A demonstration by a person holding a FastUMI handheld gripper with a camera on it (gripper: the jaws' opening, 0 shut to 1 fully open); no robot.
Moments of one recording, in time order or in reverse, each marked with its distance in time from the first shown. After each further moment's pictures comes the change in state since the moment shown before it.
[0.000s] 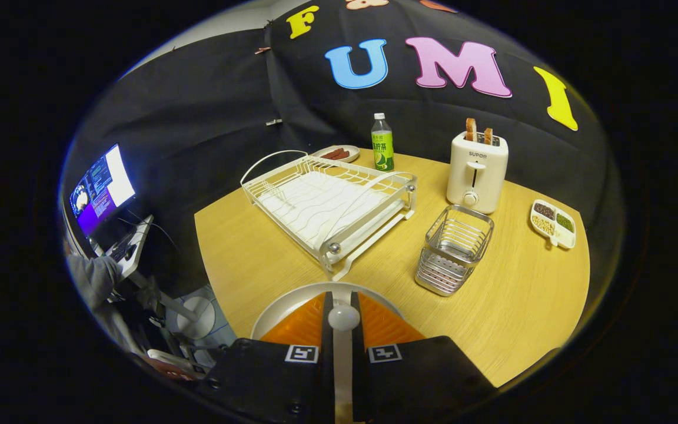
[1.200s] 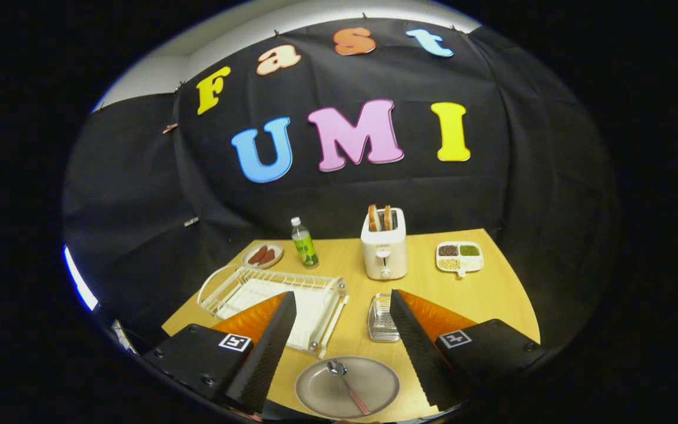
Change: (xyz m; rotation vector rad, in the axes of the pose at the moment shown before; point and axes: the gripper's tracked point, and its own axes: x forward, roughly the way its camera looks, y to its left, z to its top) arm -0.122 0.000 0.193 0.285 -0.425 -0.503
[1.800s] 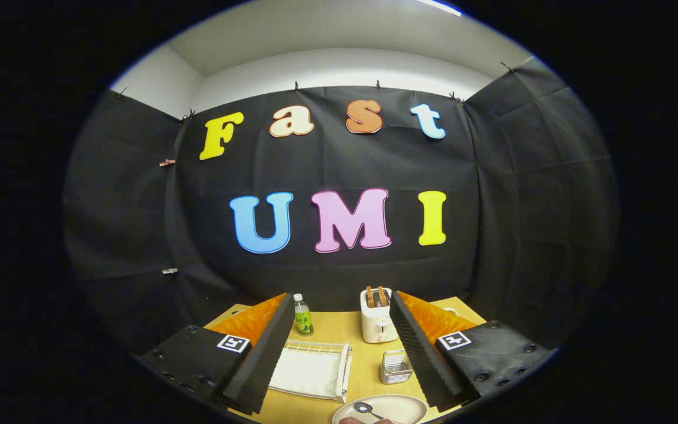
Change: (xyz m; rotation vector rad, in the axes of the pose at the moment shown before) arm -0.037 0.104 0.062 -0.134 -0.338 -0.198
